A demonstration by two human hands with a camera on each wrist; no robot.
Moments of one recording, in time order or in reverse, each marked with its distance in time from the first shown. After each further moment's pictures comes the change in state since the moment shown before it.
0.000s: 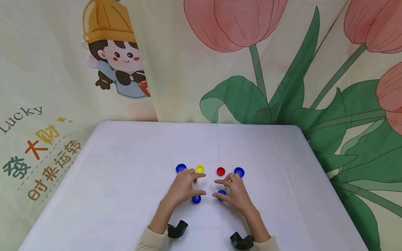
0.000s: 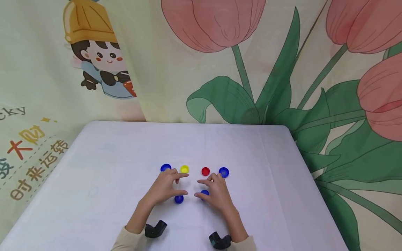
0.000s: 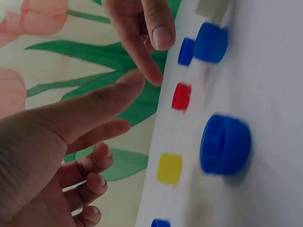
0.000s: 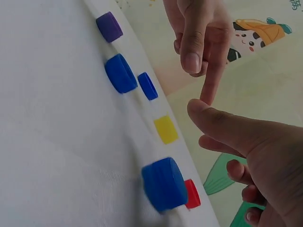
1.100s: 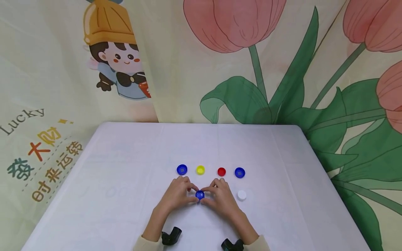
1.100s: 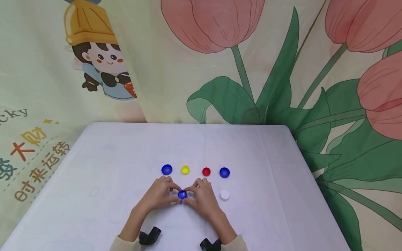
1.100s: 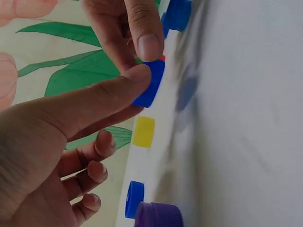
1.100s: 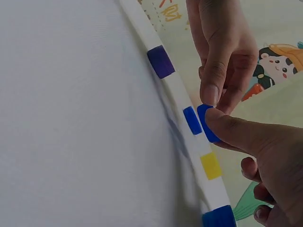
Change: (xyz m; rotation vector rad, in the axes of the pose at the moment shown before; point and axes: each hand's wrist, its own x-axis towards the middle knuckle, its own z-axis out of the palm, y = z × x) left_hand -0.023 -0.025 0.010 0.002 0.013 0.043; right_hand 0.003 -0.026 0.035 0.030 -0.043 -0.088
